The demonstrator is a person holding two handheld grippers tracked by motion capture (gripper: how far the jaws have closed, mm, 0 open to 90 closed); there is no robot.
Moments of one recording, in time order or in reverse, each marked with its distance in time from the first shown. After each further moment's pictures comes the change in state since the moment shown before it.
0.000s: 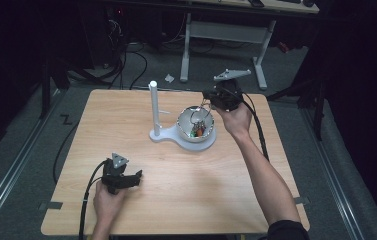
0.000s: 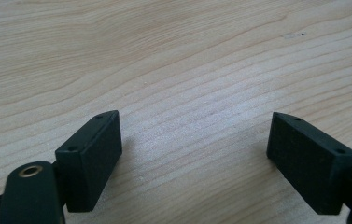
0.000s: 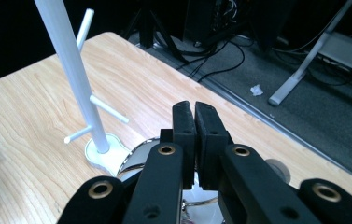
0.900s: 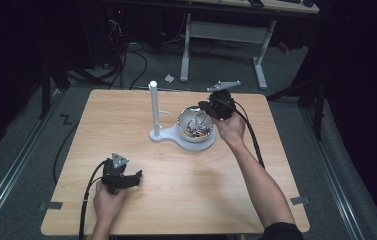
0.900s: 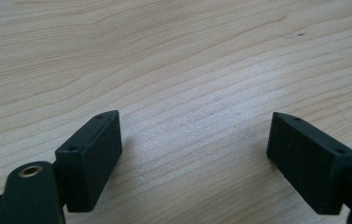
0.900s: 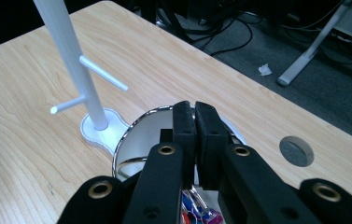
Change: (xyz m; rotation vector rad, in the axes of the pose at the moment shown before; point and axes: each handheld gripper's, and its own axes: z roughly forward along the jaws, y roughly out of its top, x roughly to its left) left arm 0.000 0.000 0.000 0.000 0.001 0.001; right arm 0.005 -0.029 0.031 0.070 0.016 0.010
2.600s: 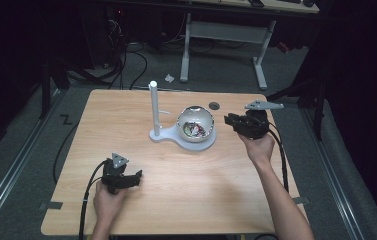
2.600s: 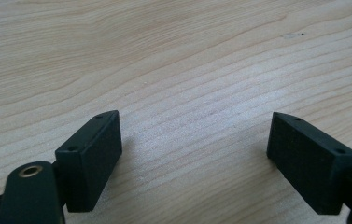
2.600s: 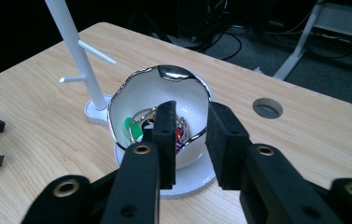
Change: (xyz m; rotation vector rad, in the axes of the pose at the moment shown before) left arm 0.000 0.000 0.000 -0.001 -0.001 0.001; right arm -0.026 -0.071 -0.076 -0.118 -0.009 0.132
